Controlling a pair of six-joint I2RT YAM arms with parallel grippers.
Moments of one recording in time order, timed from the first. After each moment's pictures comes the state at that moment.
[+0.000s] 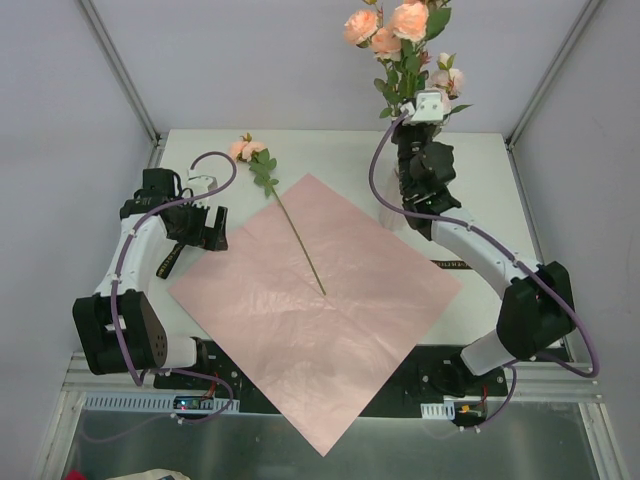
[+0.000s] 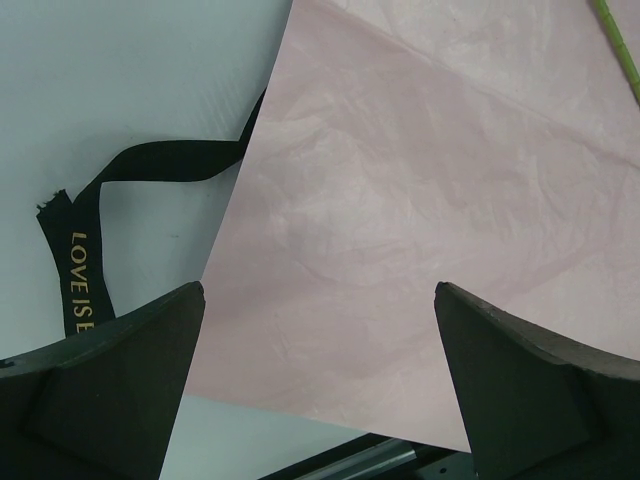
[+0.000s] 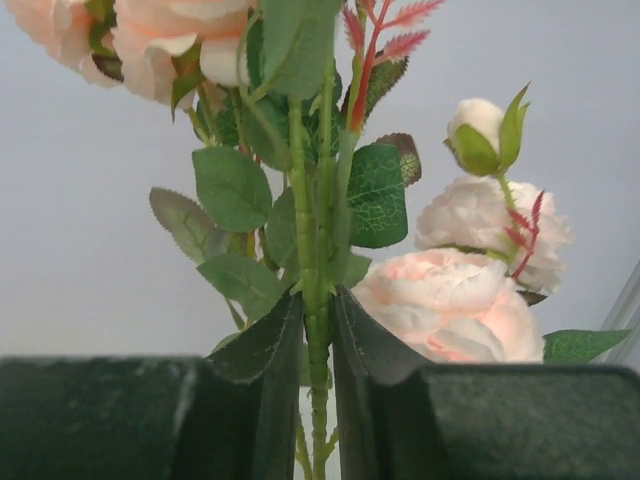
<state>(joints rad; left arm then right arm) 0.14 1.35 1.07 -0.83 0.42 0.32 0.53 1.52 1.21 0.74 0.47 -0.25</state>
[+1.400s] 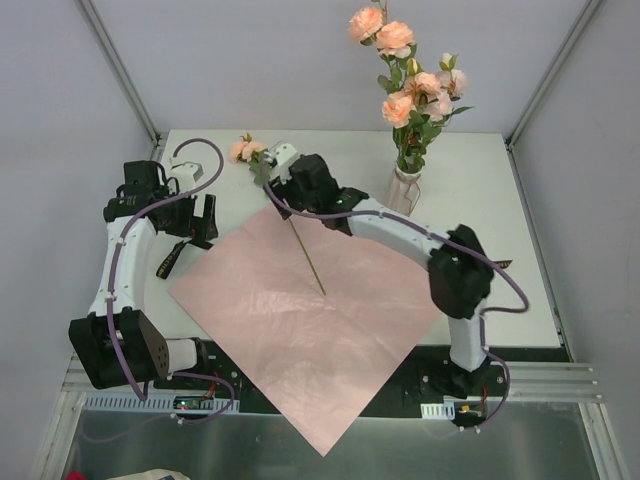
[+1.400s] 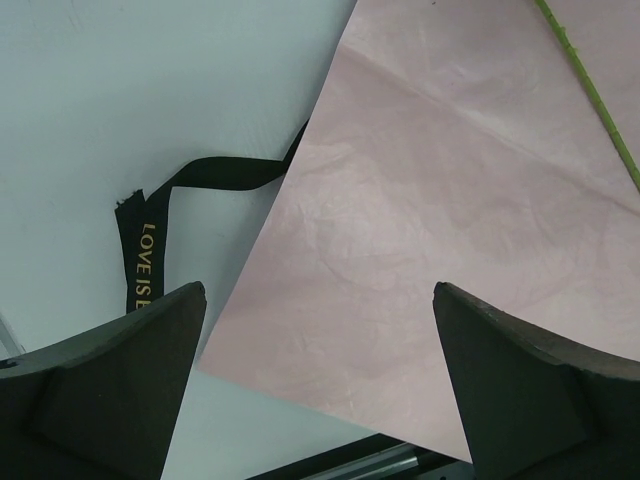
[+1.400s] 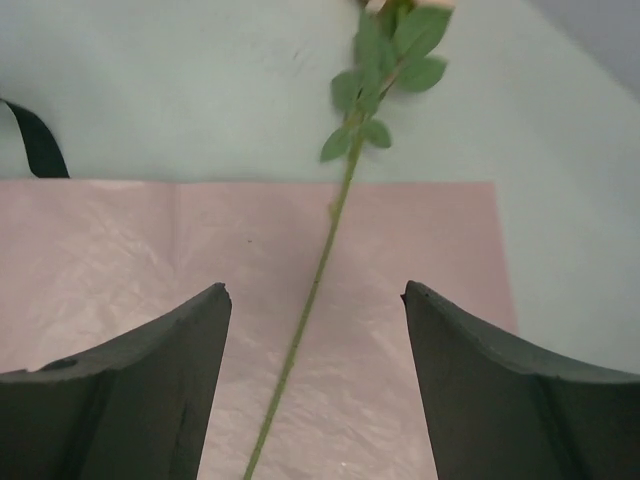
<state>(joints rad) 0.19 1.28 1.15 -0.87 0.41 0.30 0.87 1.88 1.59 -0.08 0.15 -0.08</state>
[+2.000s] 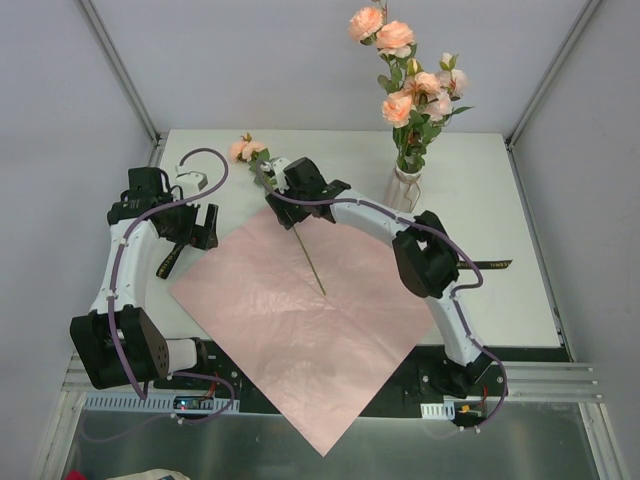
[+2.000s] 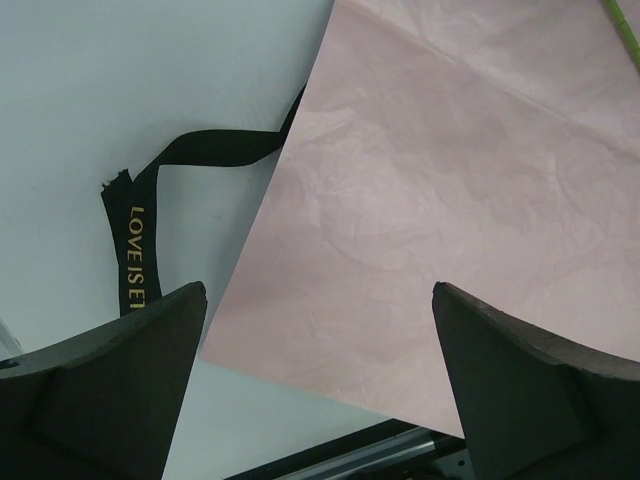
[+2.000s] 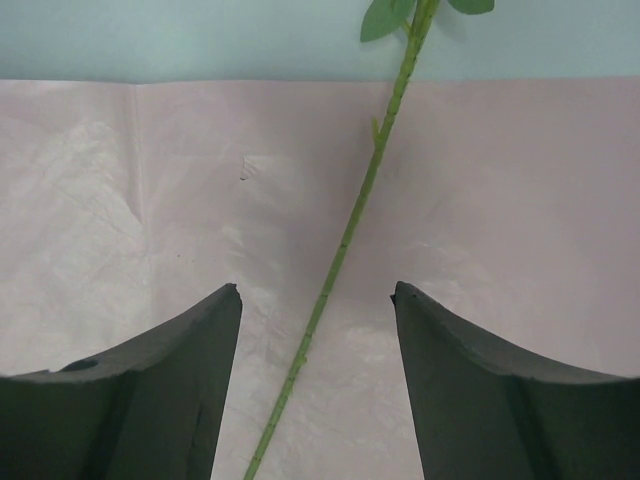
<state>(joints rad) 0.19 1.27 1.10 -0.88 0.40 0.37 0.81 2.24 1.87 -0.39 -0.04 -0.02</state>
